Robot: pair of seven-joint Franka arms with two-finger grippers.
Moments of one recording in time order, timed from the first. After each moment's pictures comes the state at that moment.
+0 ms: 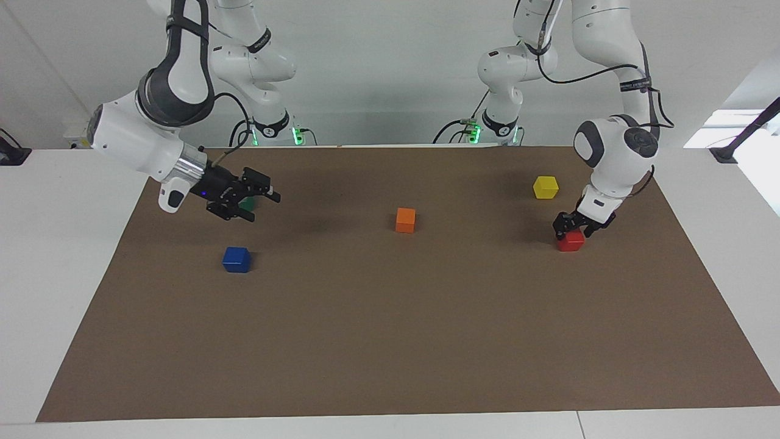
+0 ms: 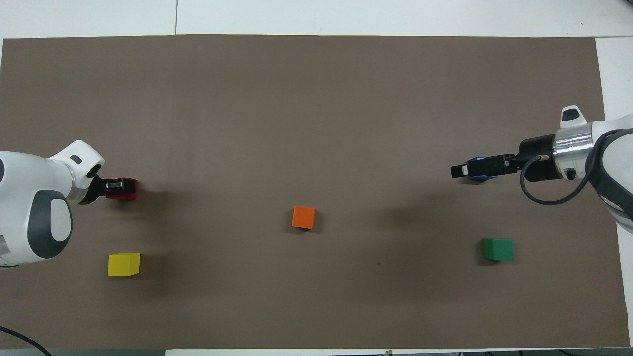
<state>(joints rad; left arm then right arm) 0.15 0.08 -0.08 -2.29 -0.01 2.41 0.06 0.00 0.05 -0.09 -2.05 0.81 1.86 -0.57</state>
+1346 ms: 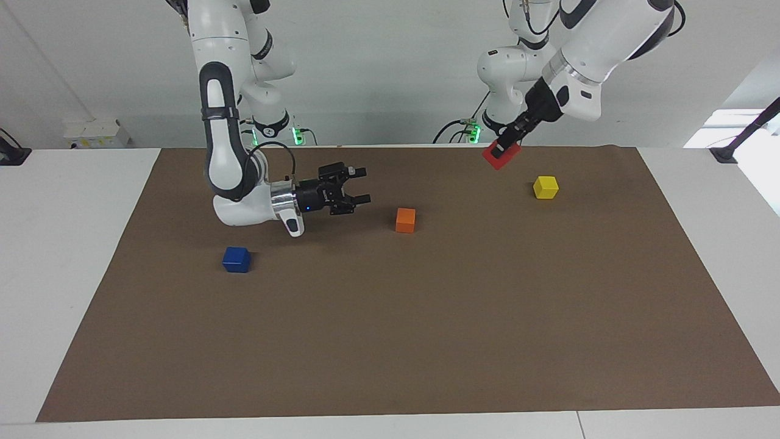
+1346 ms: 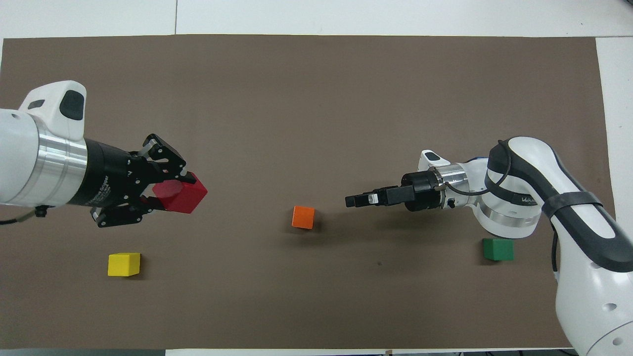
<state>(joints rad) 0.09 -0.16 -0.35 -1.75 -0.44 1.60 -1.00 0.22 0.26 -0.07 -2.20 1.67 1.46 -0.94</state>
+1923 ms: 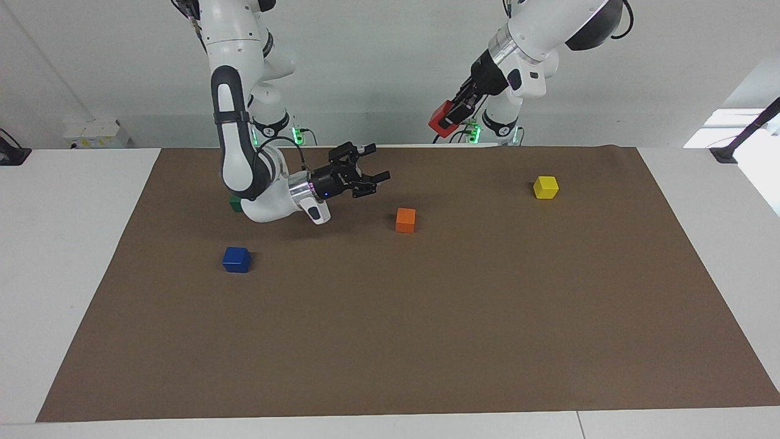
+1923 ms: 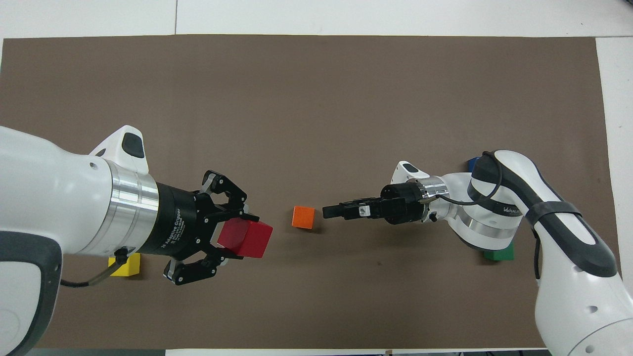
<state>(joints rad) 0.02 -0.22 -0.39 -1.80 -0.63 1.58 -1.50 0.30 0.27 -0.07 -2.26 1.90 1.30 -1.02</state>
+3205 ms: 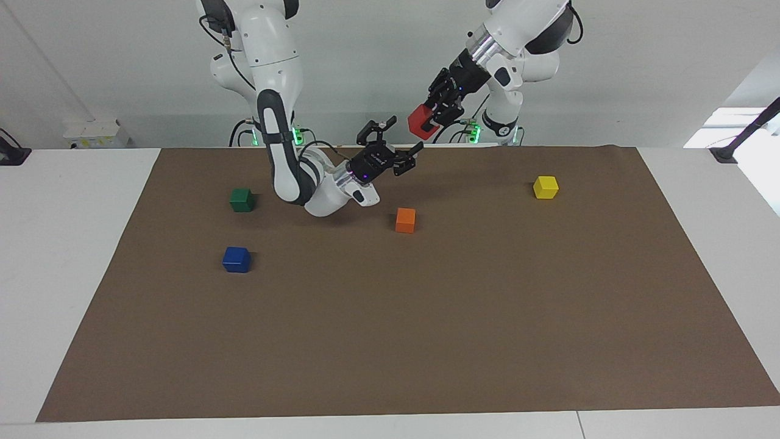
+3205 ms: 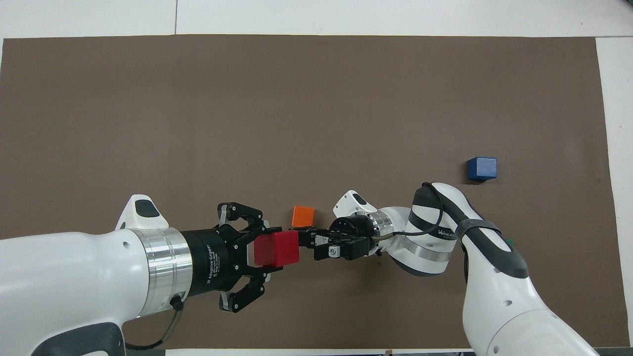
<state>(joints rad) -0.05 -0.43 -0.42 -2.14 -0.77 1.94 -1.75 0.51 0.37 -0.05 -2.30 2.26 1.02 -1.27</state>
